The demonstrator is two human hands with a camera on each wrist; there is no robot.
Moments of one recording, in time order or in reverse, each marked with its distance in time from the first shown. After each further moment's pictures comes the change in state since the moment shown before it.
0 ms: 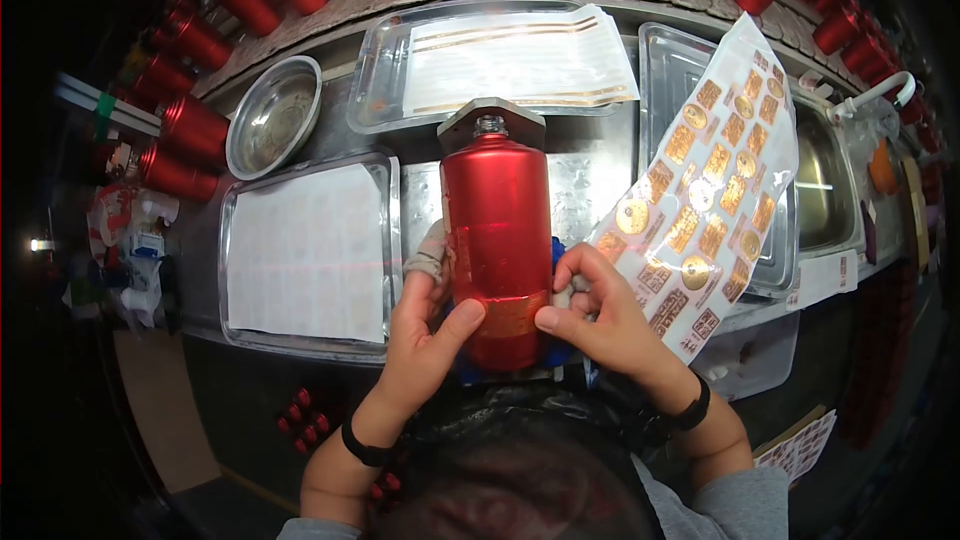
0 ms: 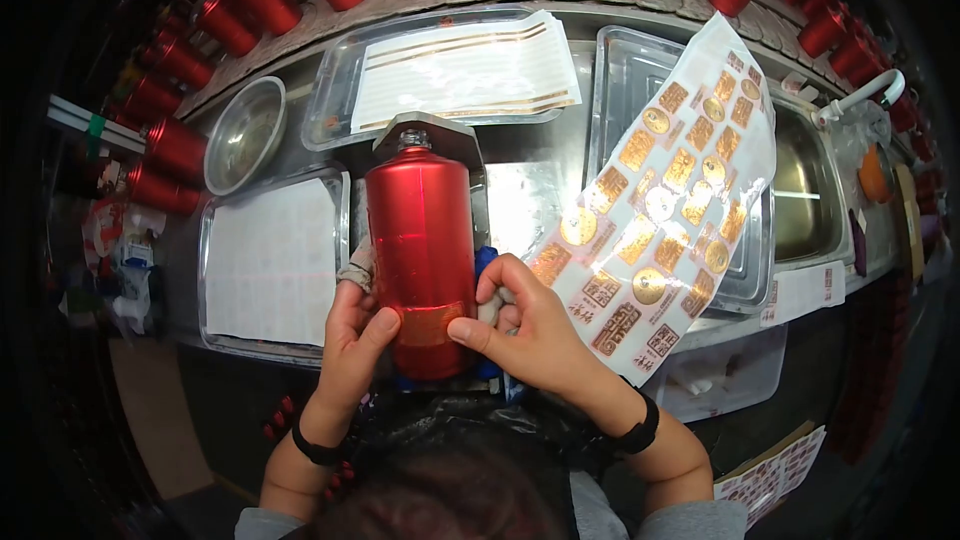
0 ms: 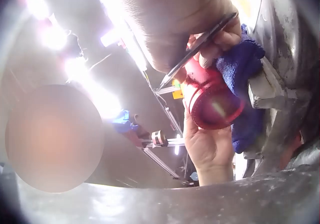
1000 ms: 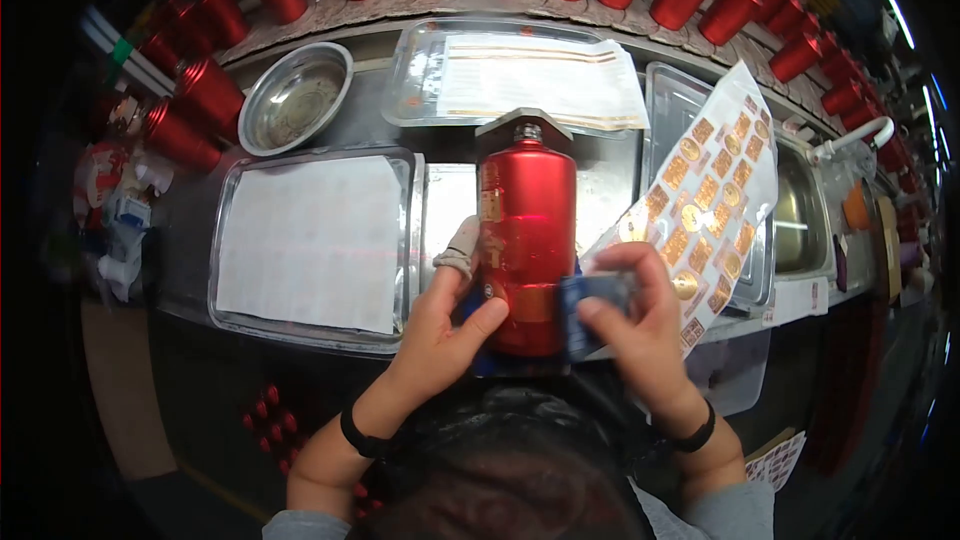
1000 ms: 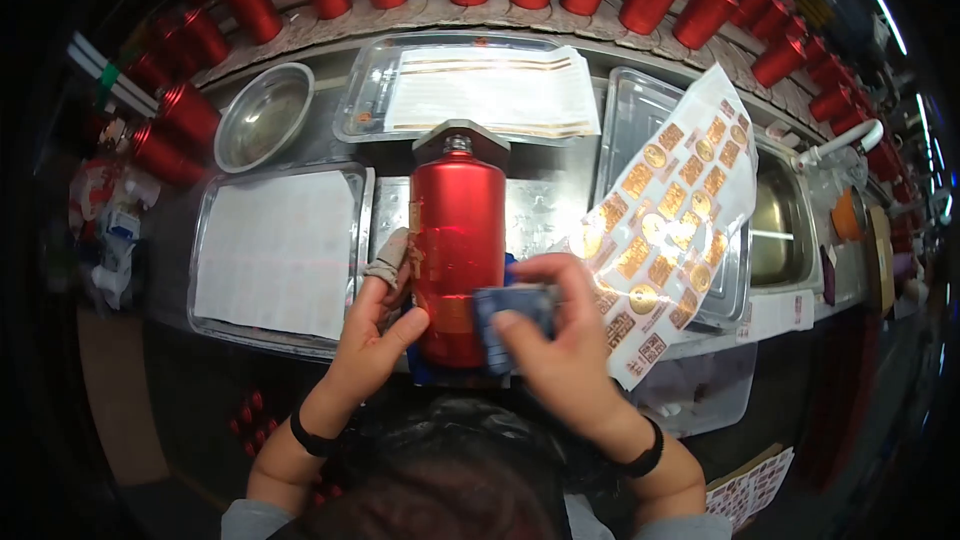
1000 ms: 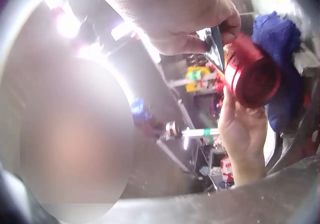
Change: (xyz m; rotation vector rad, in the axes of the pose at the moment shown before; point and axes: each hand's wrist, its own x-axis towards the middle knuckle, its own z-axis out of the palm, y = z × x) left_hand -0.009 -0.003 -0.011 0.033 -0.047 0.084; right_hand -0.020 -0.046 0.043 -0.023 0.384 -0.142
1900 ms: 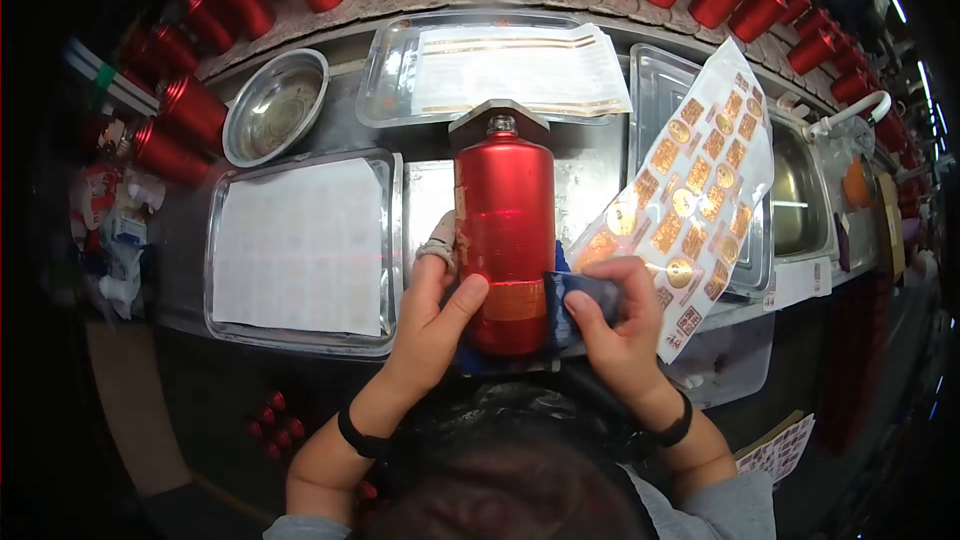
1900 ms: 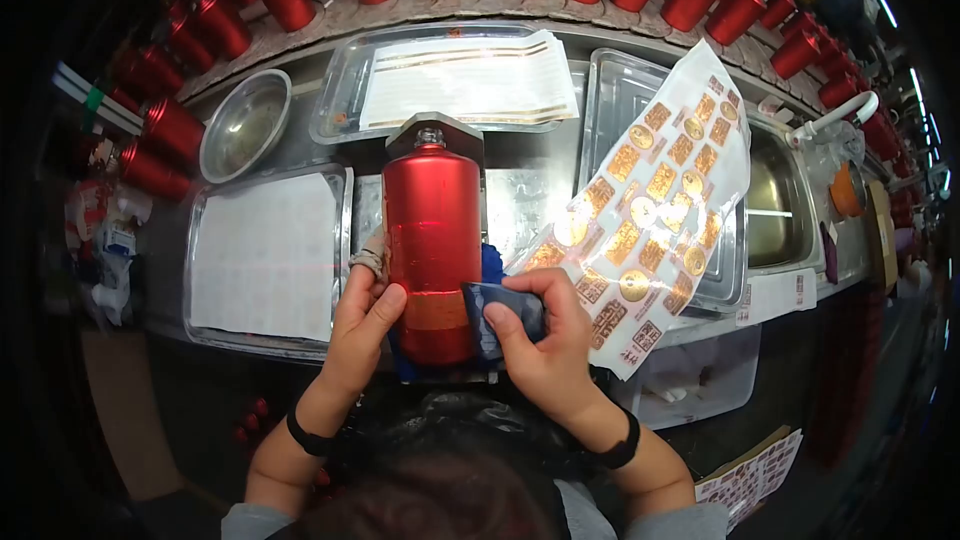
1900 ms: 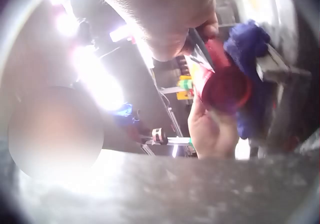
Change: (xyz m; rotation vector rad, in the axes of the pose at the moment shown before) left_hand 0.012 -0.004 0.009 -0.088 0.040 -0.040; right_hand -0.001 0.053 -0.026 -0.127 0.053 -0.223
